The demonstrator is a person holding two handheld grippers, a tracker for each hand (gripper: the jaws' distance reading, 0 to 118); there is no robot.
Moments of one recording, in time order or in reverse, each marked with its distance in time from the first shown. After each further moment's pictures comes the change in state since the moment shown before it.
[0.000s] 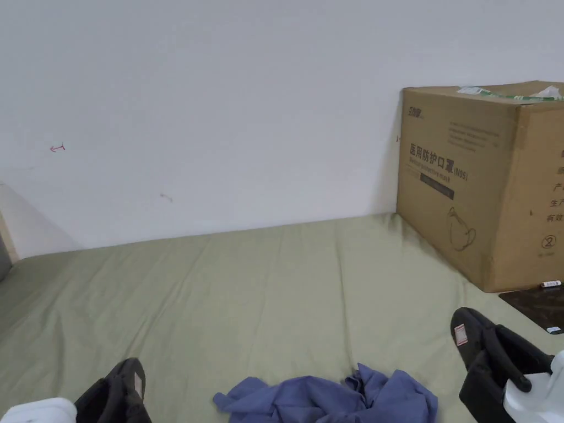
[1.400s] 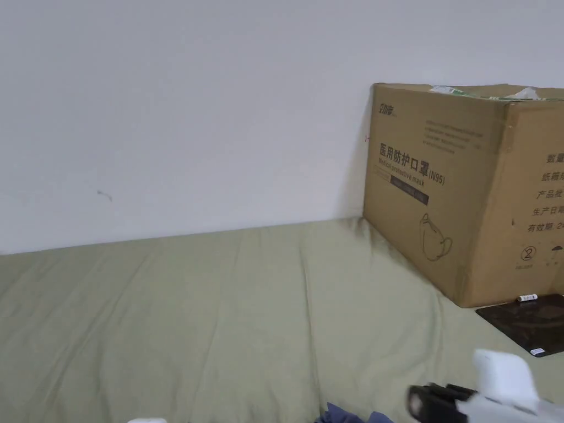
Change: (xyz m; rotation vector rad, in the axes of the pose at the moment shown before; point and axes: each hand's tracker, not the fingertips) left arm 0.000 -0.143 -0.239 -0.725 -0.213 -0.088; right arm 0.106 -0.070 -0.183 -0.713 -0.053 -0.202
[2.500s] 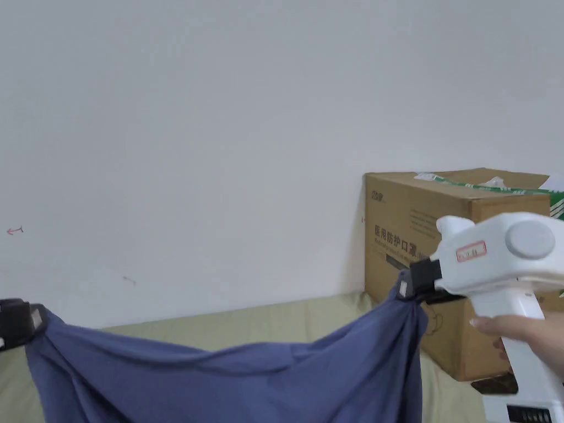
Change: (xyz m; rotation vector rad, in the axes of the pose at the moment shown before) left arm -0.057 0.224 0.295 0.455 0.148 0.053; right arm -0.046 0.236 0.127 0.098 -0.005 0.082
